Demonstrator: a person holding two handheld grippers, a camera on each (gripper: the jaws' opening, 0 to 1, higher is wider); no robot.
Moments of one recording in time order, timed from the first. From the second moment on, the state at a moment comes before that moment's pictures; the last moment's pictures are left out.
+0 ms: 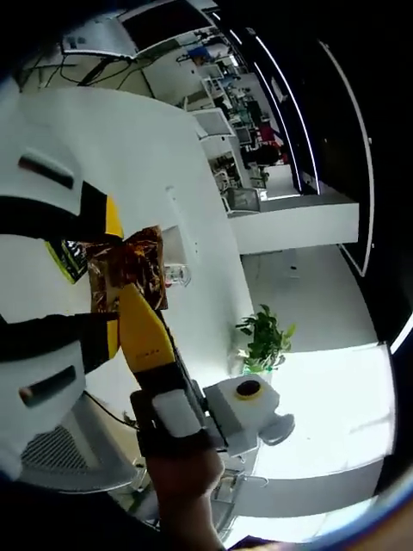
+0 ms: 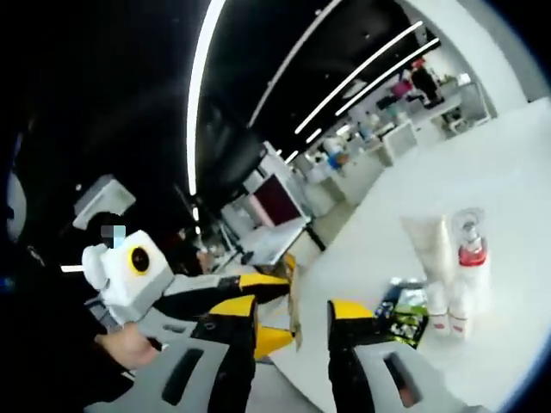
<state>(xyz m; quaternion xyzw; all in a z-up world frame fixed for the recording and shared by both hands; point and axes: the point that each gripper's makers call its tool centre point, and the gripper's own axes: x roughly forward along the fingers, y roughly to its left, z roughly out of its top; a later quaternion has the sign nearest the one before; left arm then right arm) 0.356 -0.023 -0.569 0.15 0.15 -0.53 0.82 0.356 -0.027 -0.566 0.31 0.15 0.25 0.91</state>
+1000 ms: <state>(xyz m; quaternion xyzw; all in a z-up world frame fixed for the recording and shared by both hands) 0.374 0.008 -0.560 0.17 0.13 -0.59 0.78 0.347 -0.023 -0.589 0.24 0.21 0.29 0.90</state>
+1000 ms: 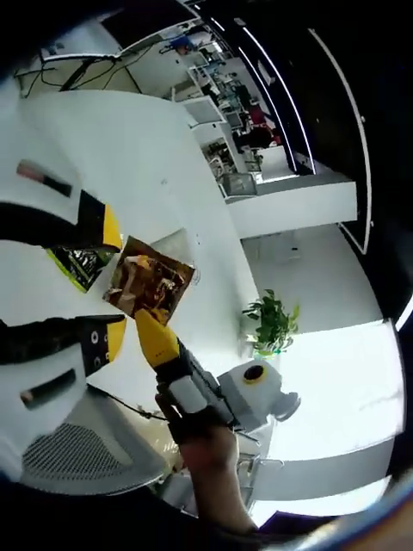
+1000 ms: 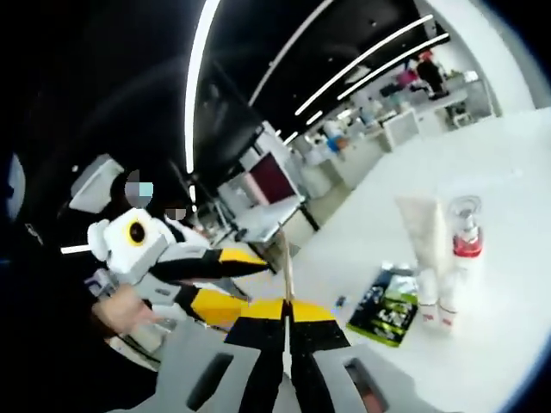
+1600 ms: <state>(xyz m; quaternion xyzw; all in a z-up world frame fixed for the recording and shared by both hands) 0.355 0.015 -0.555 0.12 0.21 -0.74 0.63 0.328 0.004 -0.565 0.17 0.23 0.44 0.85</state>
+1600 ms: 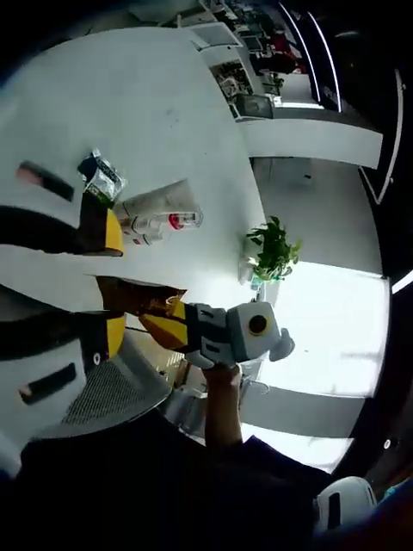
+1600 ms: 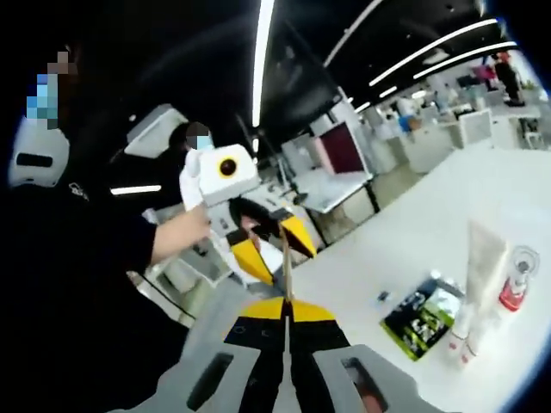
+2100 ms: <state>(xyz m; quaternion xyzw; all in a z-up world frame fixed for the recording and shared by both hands) 0.361 0.016 -0.568 0.06 0.26 -0.73 0.63 0.340 -0.001 -0.577 0.16 0.24 0.42 0.86</state>
